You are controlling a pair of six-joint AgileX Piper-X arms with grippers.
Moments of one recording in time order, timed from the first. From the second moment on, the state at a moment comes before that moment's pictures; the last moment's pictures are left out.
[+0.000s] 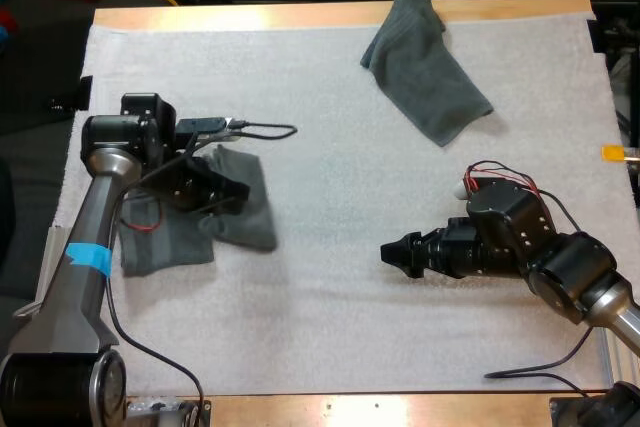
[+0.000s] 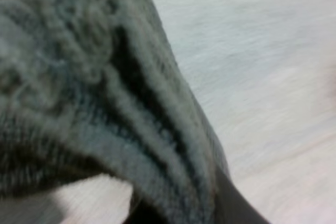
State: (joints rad) left arm 0.03 1.54 -1.18 1.26 0.46 -1.57; right arm 0.66 1.09 -0.80 0.67 -0.35 -1.26
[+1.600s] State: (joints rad) left arm 0.21 1.48 -1.16 1.28 0.10 -1.54; right arm 0.66 1.09 -0.80 0.67 -0.35 -1.25
